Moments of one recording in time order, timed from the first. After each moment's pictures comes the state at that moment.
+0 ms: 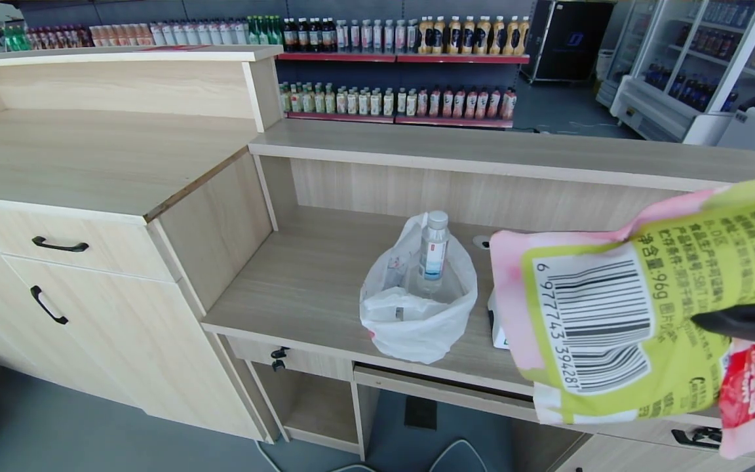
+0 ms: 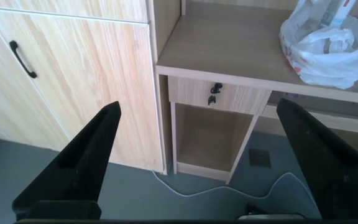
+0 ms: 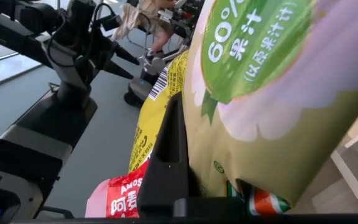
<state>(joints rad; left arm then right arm) 0.00 0.00 0.00 0.00 -0.02 0.00 0.40 1.24 -0.68 -0.82 1.24 -0.40</state>
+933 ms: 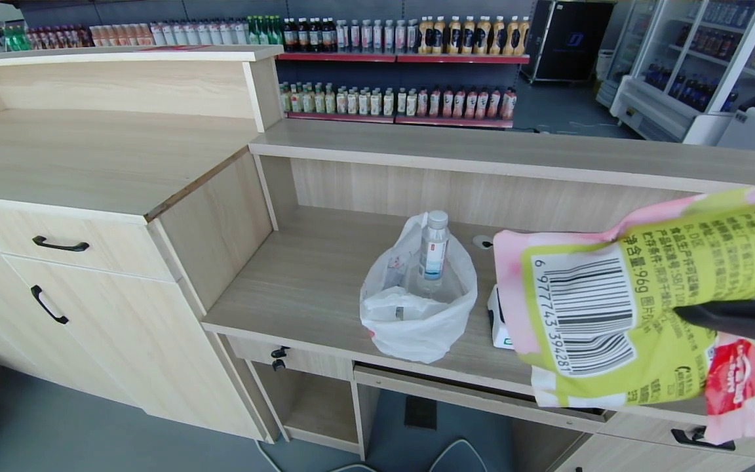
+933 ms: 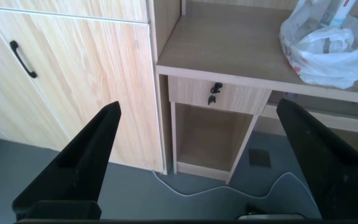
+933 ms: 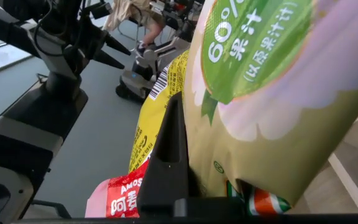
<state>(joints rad) 0.00 0.00 0.00 0.00 -0.02 0.00 0.36 1.24 -0.66 -0.81 1.24 -0.44</state>
